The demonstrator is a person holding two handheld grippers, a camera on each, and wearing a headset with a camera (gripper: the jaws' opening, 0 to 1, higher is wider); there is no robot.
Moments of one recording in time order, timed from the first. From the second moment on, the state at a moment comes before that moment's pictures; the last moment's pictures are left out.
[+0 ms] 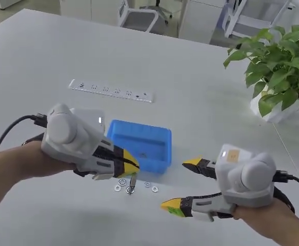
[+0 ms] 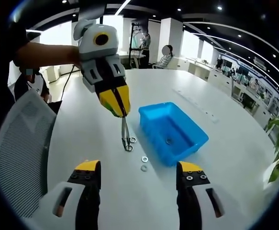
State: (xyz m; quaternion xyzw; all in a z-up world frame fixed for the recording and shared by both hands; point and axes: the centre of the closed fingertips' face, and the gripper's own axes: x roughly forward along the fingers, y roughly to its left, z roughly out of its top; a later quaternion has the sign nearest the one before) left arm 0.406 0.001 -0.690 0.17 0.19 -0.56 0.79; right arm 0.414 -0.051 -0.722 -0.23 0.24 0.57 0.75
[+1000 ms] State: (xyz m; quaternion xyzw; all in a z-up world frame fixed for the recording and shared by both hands) left arm 0.403 0.008 -0.691 0.19 0.20 -0.60 0.75; right arm 0.407 0.016 -0.745 -0.25 0.22 0.67 0.67
